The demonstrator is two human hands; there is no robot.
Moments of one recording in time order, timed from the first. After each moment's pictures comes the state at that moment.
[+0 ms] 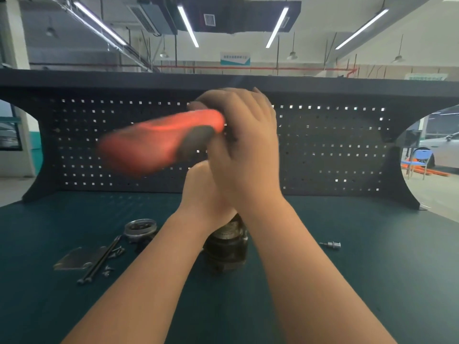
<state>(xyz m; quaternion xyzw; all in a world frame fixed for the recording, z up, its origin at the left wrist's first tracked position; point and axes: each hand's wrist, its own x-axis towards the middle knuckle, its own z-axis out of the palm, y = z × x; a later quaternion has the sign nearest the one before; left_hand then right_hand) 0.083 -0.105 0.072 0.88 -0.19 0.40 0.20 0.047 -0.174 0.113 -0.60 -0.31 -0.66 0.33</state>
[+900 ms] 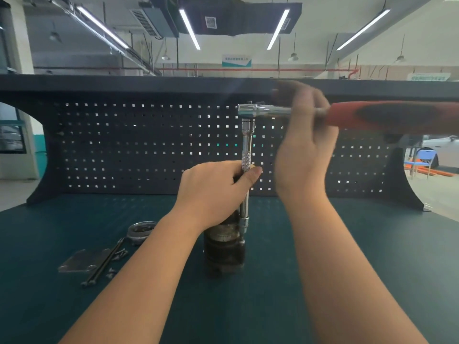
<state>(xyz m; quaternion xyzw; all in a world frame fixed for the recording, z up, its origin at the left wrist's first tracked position) 0.082 -0.101 0.079 0.87 -0.21 0.42 0.17 0.051 -0.216 0.123 -0.52 -0.24 -0.56 0.61</state>
